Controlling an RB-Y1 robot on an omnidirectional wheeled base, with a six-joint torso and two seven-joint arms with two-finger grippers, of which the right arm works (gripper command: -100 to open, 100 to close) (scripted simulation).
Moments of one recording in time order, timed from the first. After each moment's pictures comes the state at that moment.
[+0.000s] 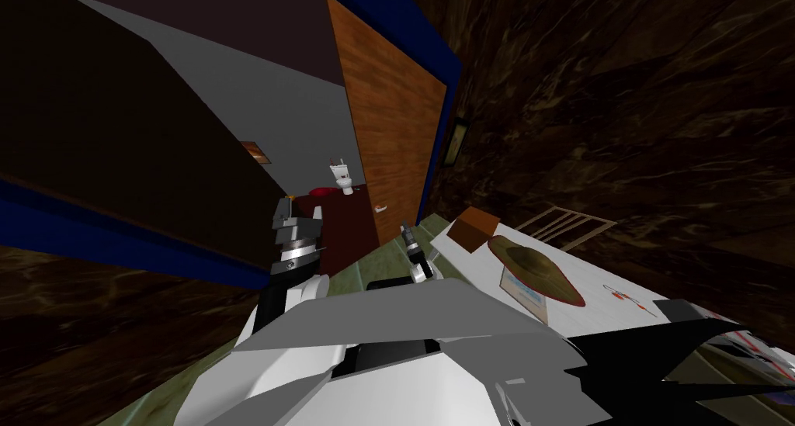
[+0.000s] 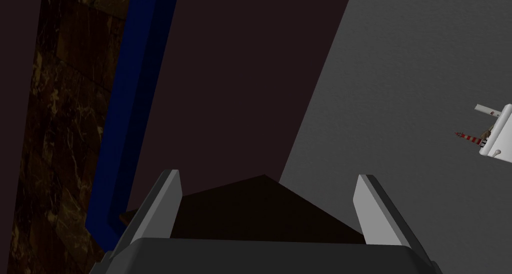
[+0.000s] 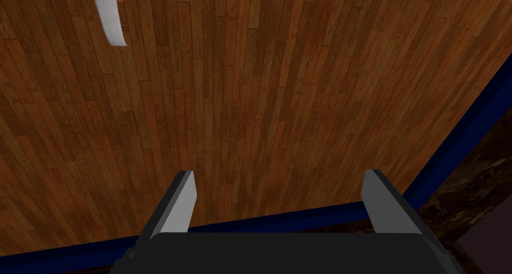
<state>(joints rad) 0.19 -0.06 0.33 -1.43 0.02 -0.61 0.06</state>
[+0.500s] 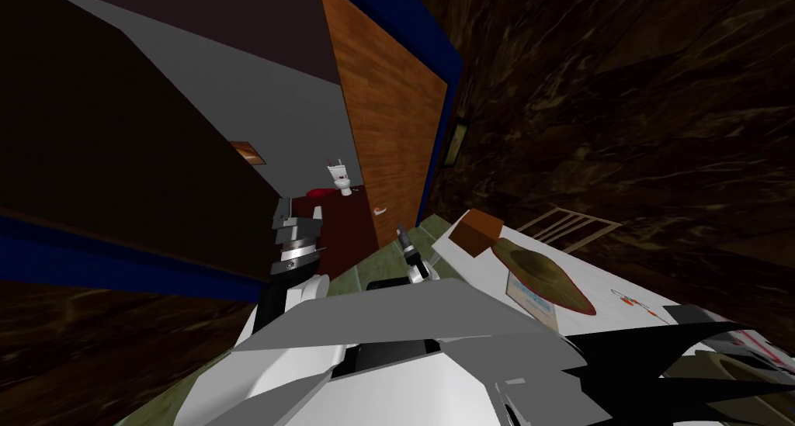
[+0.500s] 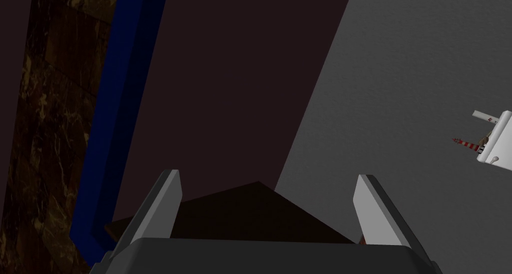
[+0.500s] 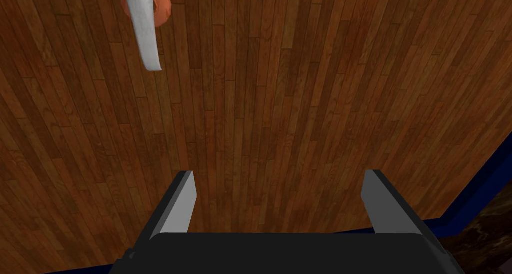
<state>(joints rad) 0.13 -0.06 0.38 -1.29 0.01 -0.64 0.05</state>
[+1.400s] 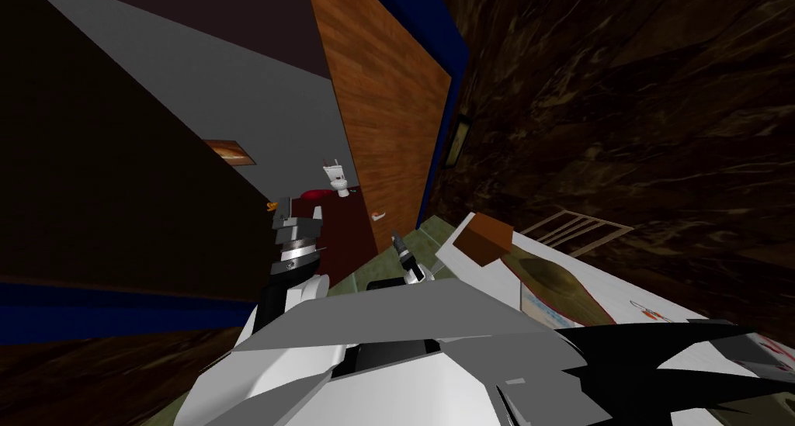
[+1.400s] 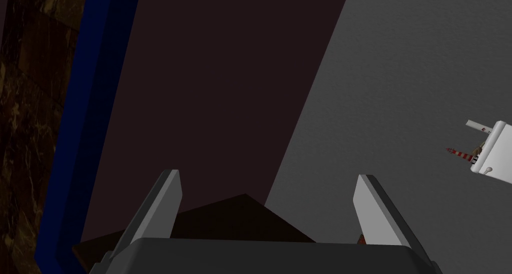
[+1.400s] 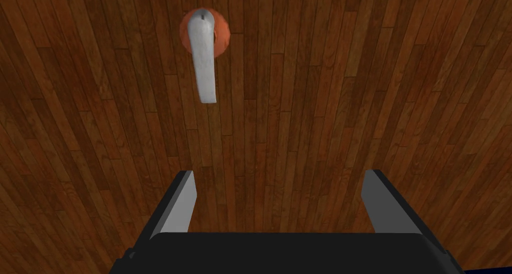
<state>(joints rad) 0.04 -0.04 0.45 -1.05 0.00 -0.69 0.02</state>
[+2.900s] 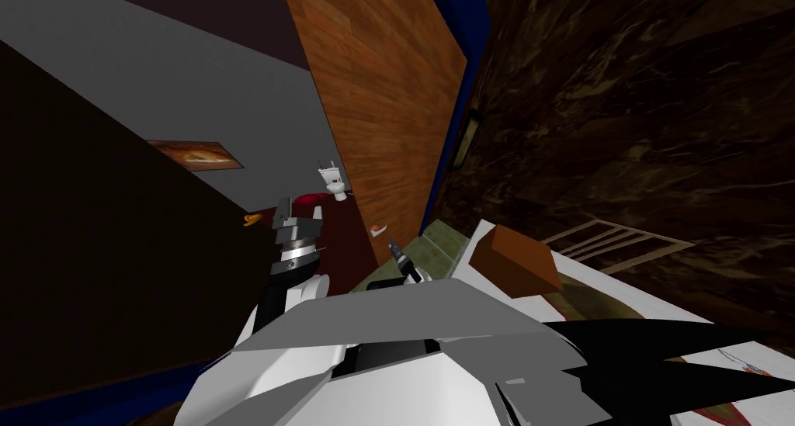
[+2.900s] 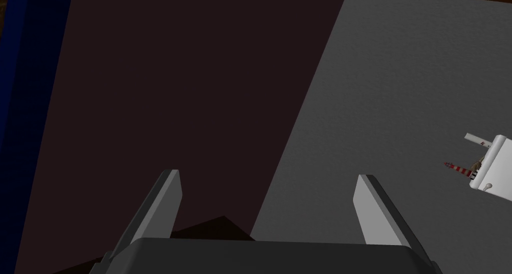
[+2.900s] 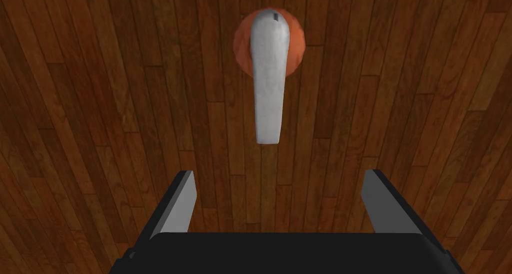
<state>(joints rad) -0.07 -0.02 0.54 -0.76 -0.02 -0.76 -0.01</state>
